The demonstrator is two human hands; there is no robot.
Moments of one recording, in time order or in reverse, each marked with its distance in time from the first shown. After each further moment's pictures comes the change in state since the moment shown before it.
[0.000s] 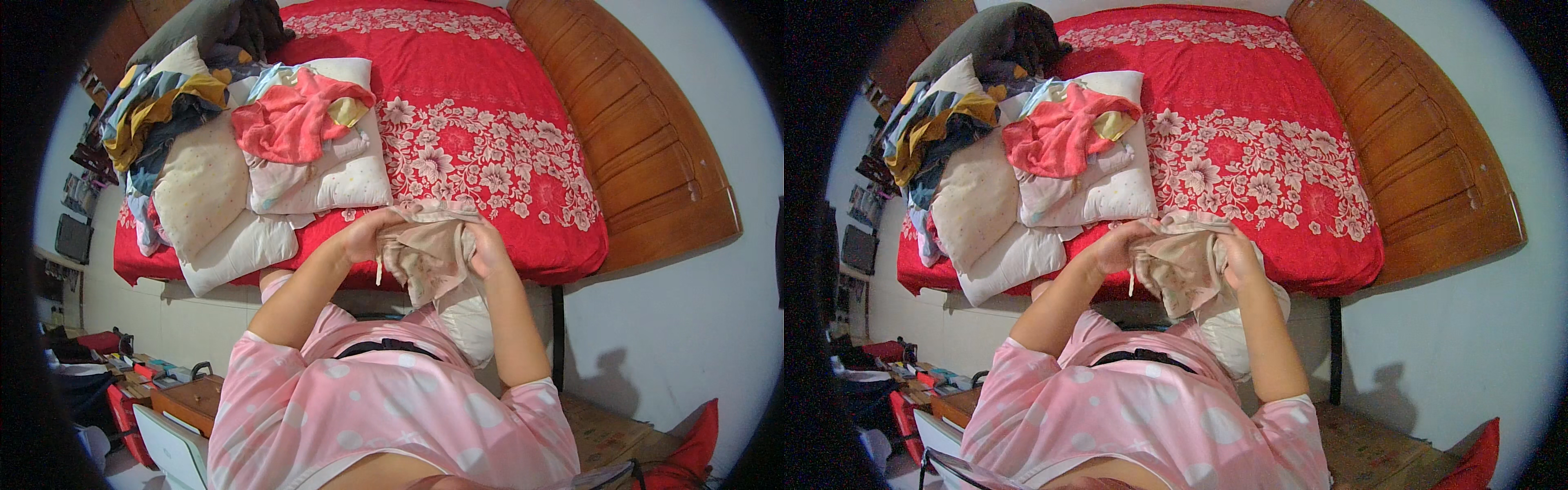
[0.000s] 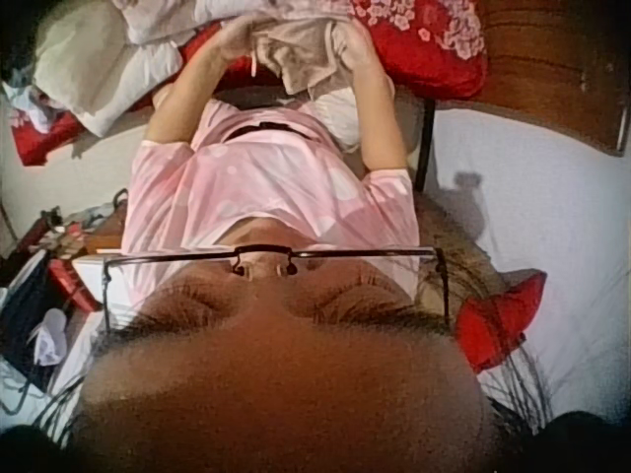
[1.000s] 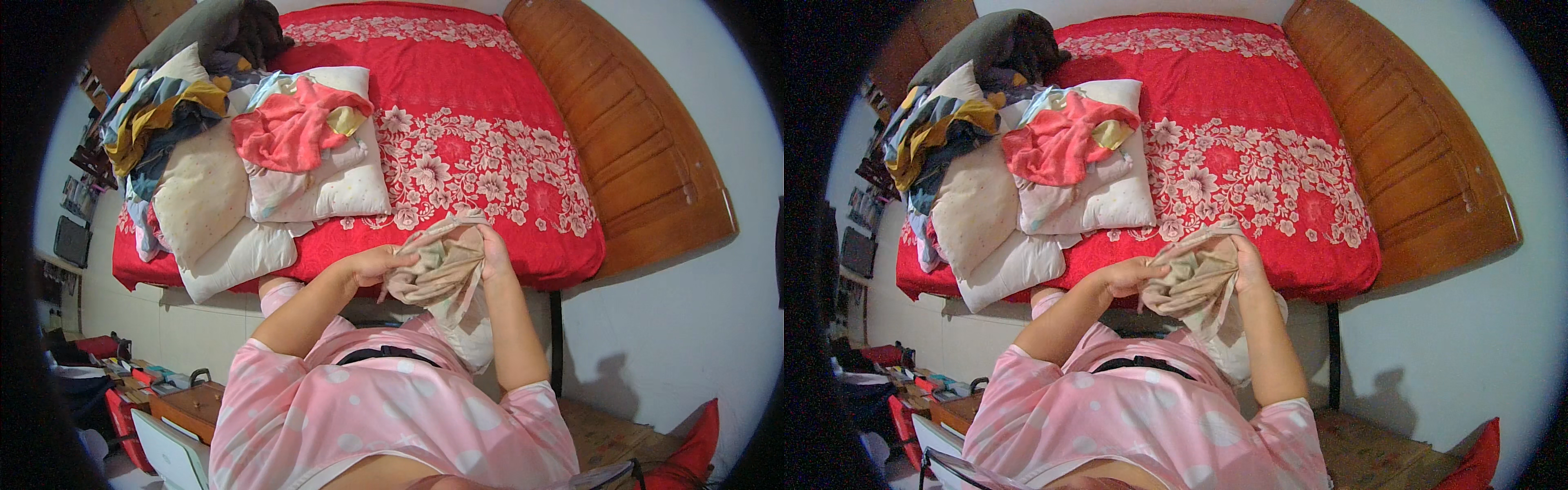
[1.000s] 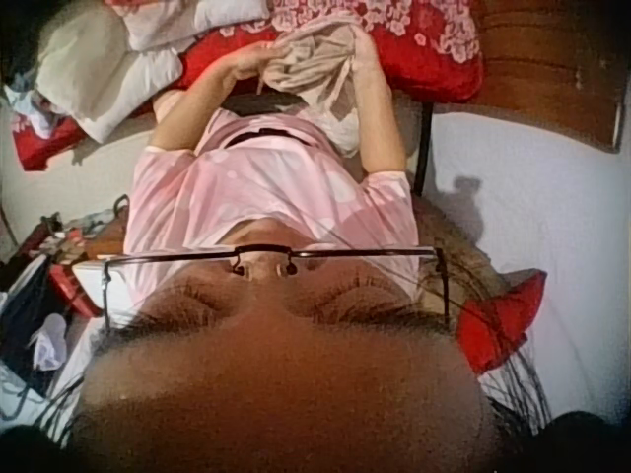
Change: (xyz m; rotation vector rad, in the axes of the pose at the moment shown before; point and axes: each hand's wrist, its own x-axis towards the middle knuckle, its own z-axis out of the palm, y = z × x) left_hand 0.004 -0.035 -0.019 0.405 0.195 -0.290; right_hand 0.003 -0.007 -0.016 0.350 -0.072 0.232
